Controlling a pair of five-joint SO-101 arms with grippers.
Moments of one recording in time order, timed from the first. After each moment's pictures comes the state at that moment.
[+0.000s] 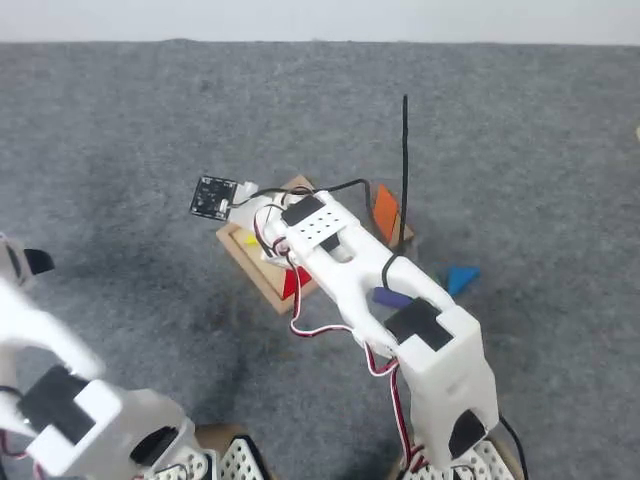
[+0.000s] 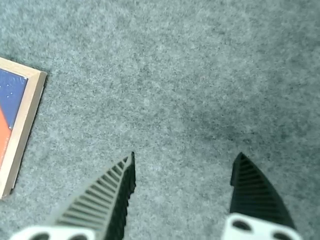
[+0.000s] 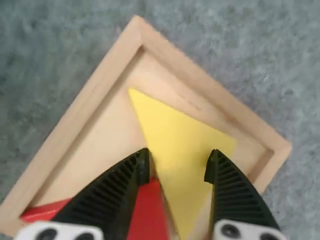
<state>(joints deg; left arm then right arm) -58.0 0.4 18.8 59.5 -21.5 -42.2 27.2 0.4 45.3 38.4</state>
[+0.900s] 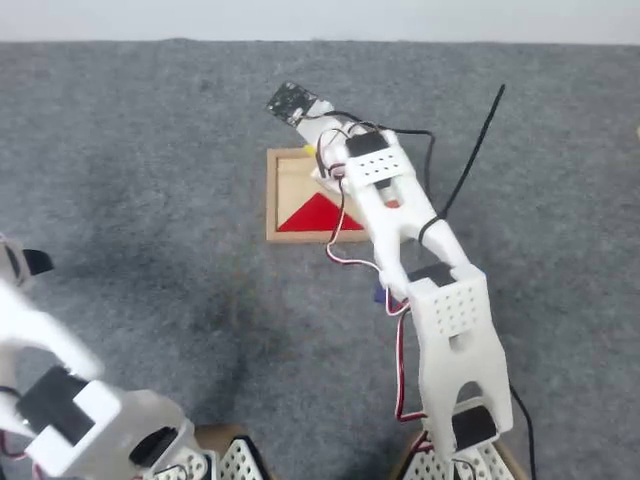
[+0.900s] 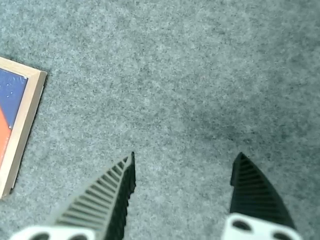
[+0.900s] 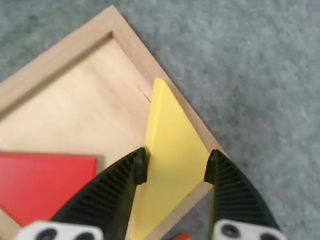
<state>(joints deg) -58.0 0.4 18.8 59.5 -21.5 -23.9 45.7 -32.2 53.4 33.2</state>
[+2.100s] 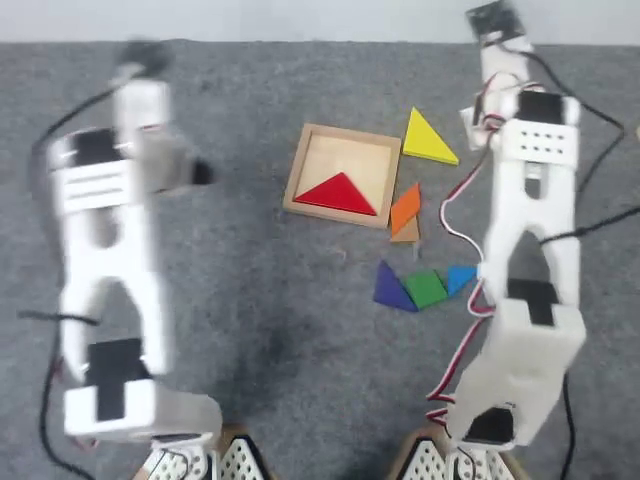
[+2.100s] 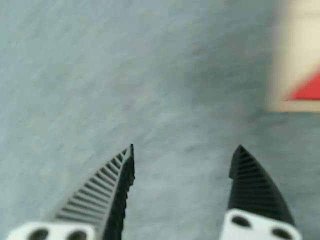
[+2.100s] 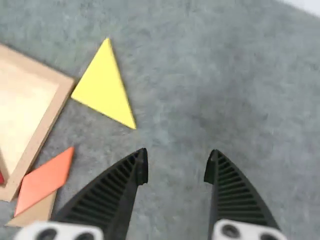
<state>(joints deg) -9.8 0.7 -2.2 76.6 -13.1 2.8 21.5 -28.9 69.0 20.8</state>
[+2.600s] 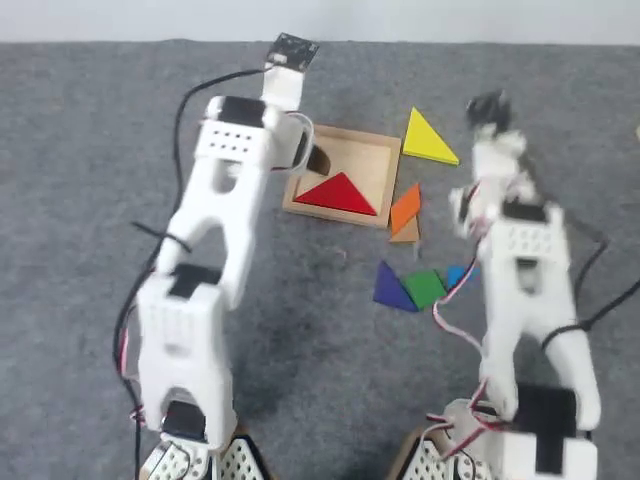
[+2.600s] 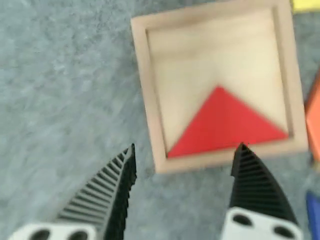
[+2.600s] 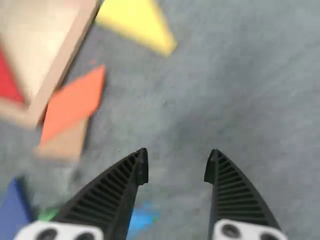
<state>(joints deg) 5.5 39.6 -36.4 79.7 0.0 0.5 -13.2 39.3 39.6 17.5</state>
